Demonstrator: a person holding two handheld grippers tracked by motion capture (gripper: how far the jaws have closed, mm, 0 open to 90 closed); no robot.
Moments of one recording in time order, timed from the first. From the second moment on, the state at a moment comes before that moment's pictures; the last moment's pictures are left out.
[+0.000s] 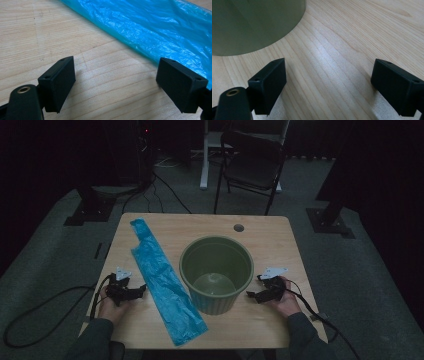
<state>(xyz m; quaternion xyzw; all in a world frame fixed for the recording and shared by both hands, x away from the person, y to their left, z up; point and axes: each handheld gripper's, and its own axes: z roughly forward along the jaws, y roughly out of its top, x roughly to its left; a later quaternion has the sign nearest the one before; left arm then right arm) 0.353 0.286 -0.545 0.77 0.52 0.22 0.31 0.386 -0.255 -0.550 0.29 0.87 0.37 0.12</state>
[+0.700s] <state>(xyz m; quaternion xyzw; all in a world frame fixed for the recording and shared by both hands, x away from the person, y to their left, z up) 0.355 0.288 -0.520 0.79 0.53 0.19 0.24 0.383 -0.260 -0.540 0.33 0.86 0.36 0.12</state>
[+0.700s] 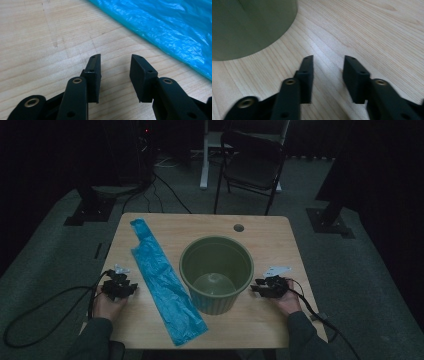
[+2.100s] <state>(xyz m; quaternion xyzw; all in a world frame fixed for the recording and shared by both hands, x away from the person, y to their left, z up) 0.382 0.158 -0.476 0.82 0.39 0.12 0.40 0.388 -0.225 -0.490 0.30 0.85 0.42 0.11</state>
